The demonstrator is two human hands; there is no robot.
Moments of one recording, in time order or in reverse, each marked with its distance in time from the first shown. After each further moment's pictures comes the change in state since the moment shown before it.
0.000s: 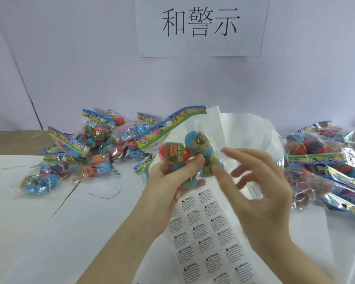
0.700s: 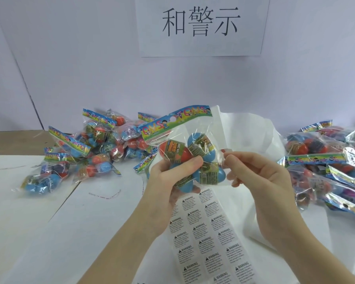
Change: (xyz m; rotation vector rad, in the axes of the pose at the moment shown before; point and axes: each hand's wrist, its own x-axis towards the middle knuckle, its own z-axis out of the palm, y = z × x) left_hand -0.001 0.001 -0.001 0.080 0.005 0.003; right_hand 0.015 -0.001 -0.010 0.482 -0.075 0.606
